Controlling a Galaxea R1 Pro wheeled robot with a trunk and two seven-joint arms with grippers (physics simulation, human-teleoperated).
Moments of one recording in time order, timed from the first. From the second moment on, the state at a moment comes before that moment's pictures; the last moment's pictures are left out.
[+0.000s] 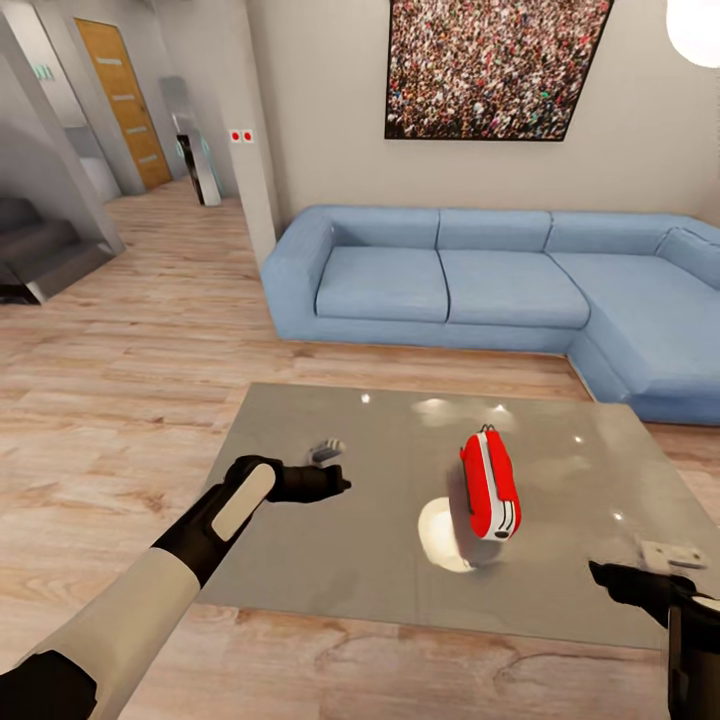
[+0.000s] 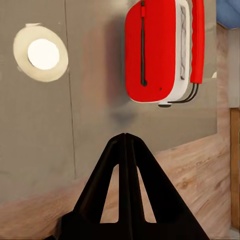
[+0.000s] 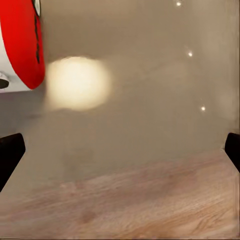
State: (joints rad) left arm -0.83 0.04 -0.47 -0.90 0.97 0.82 -0.05; right arm -0.34 0.04 -0.74 -1.48 0.65 0.63 0.54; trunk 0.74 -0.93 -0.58
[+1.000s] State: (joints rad) left arm -0.49 0.33 -0.68 -1.25 0.97 0.86 -0.07; right arm -0.08 0.04 -1.11 -1.12 0.79 0.17 0.60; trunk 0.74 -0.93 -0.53
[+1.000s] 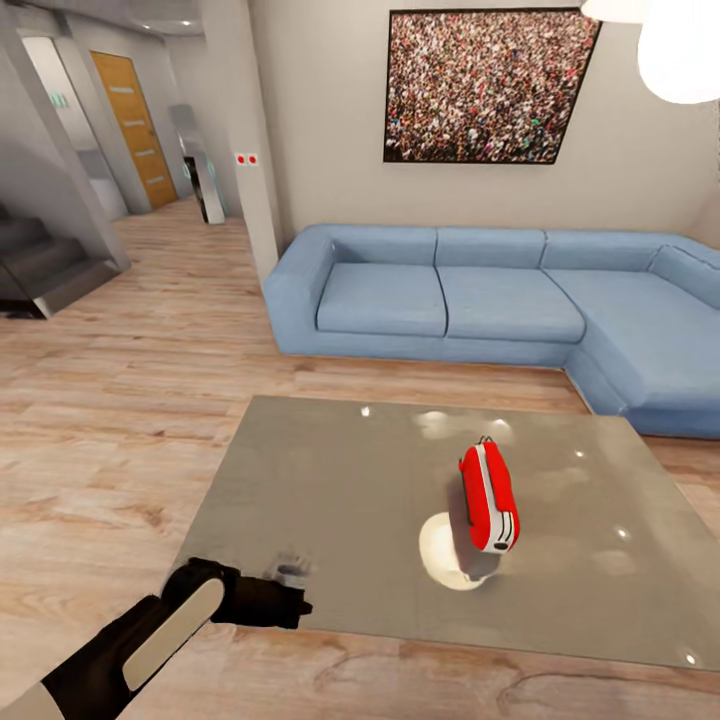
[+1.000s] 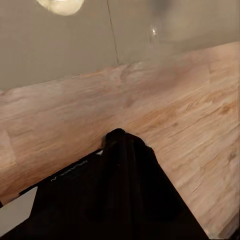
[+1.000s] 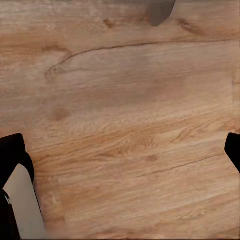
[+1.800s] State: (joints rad) left arm -0.39 0.11 -1.03 -0.35 1.04 0.33 -0.10; right arm -0.08 -0.09 -1.18 -0.23 1.07 -0.08 0.23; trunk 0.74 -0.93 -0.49
